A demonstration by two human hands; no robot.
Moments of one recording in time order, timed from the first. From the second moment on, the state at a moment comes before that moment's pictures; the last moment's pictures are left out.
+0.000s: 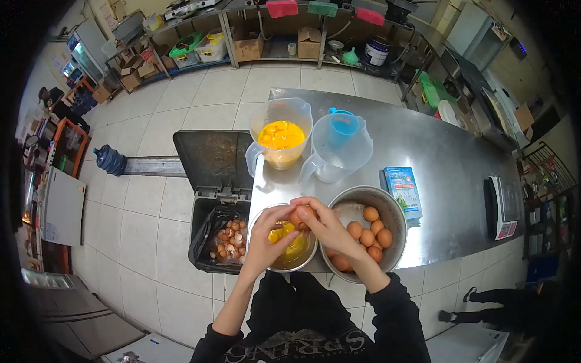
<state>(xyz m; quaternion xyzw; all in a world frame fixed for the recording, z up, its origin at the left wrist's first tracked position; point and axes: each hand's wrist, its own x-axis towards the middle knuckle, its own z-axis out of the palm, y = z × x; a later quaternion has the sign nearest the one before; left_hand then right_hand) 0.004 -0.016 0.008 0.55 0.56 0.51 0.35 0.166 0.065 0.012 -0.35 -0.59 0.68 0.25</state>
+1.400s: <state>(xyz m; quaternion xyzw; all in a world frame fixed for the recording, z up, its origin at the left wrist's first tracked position) -0.081 -0.109 -0.066 0.32 0.79 0.50 0.16 0.239 0.074 -0.028 -0.44 -0.25 0.82 0.28</state>
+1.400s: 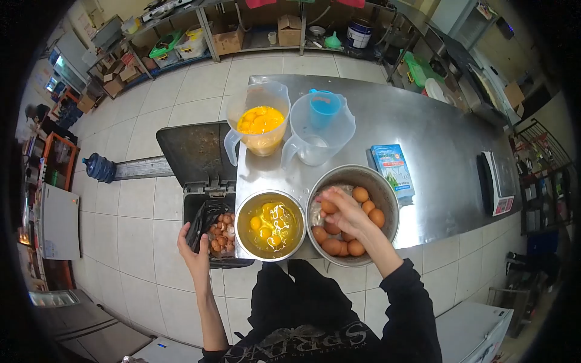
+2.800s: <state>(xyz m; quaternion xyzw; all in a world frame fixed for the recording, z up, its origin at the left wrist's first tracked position) -0.007 -0.044 -0.003 0.51 0.60 0.48 0.39 0.153 0.062 0.006 -0.20 -0.81 0.54 0.10</state>
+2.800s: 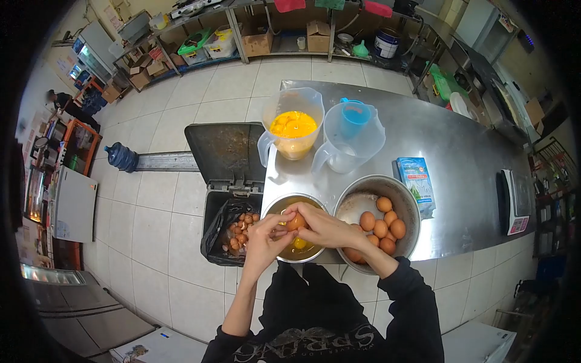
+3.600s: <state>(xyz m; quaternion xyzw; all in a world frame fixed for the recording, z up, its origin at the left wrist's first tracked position) 0.015 -0.048 -0.019 0.47 0.63 0.55 0.28 0.135 0.027 0.018 -0.29 -0.88 0.30 0.25</state>
